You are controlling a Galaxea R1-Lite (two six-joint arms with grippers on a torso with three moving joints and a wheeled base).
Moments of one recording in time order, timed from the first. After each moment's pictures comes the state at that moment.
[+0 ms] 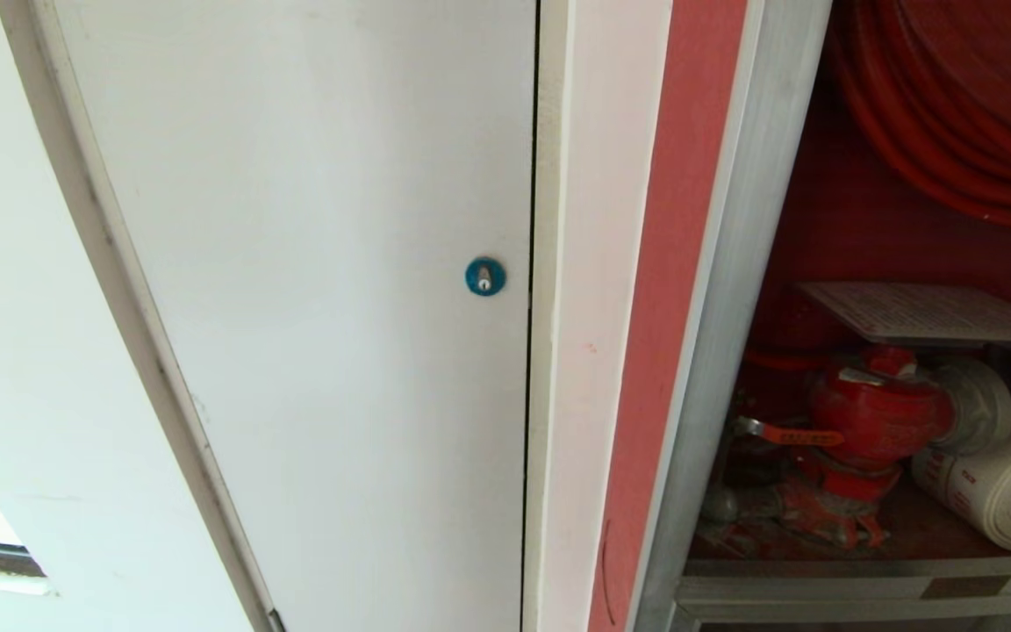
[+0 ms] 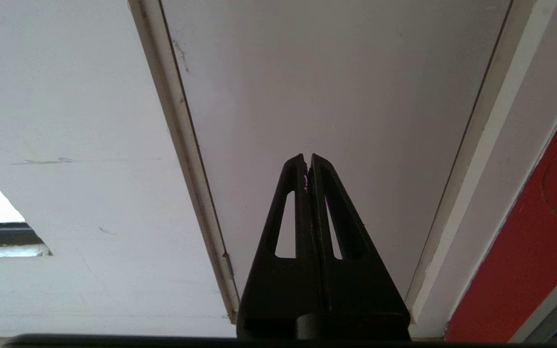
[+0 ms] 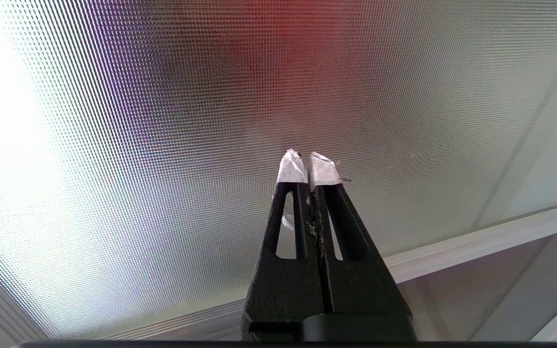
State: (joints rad) left arm -0.01 0.00 0.00 0.01 -0.03 0.04; right arm -0.02 0.00 0.00 0.00 0.01 0.00
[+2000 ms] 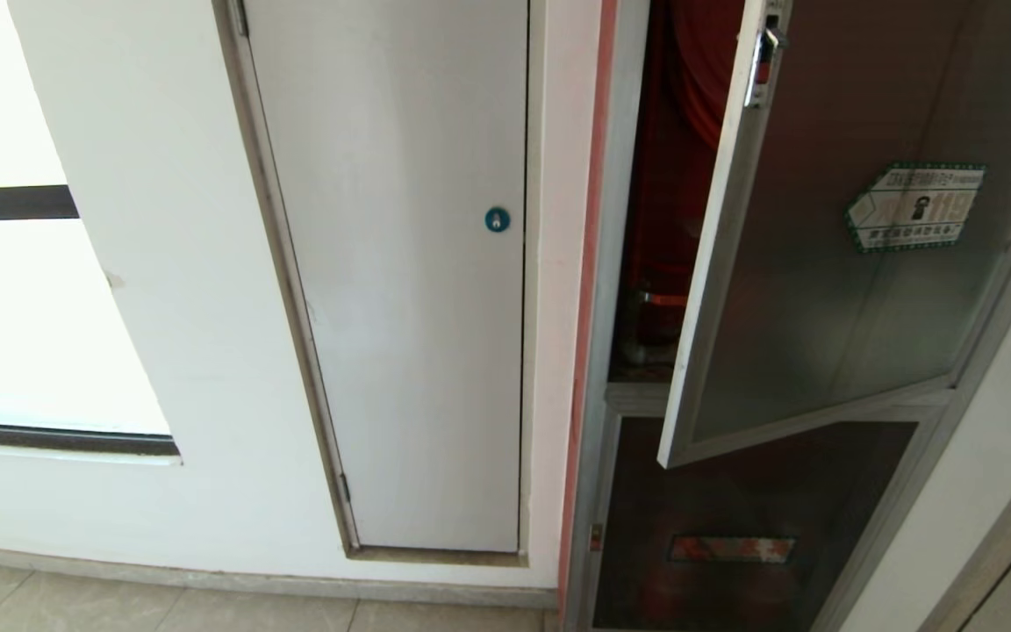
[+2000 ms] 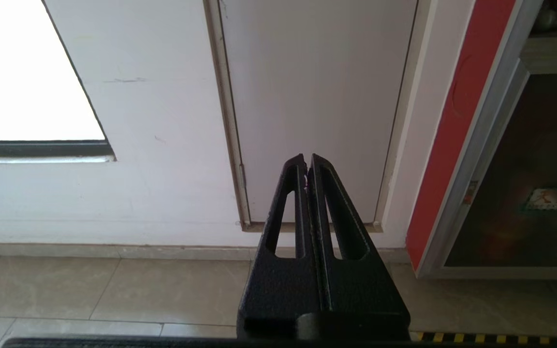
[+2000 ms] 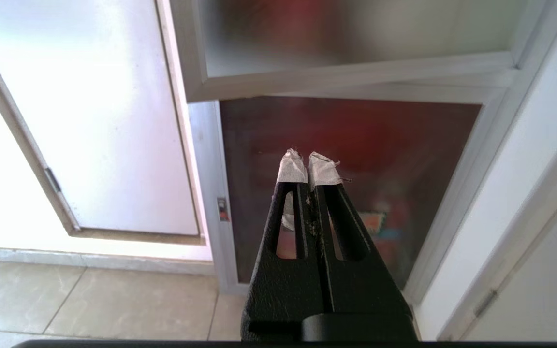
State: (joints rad) left arm -0.01 0.00 0.00 0.01 -0.02 0.02; right arm -0.02 0.00 0.00 0.00 0.01 0.00
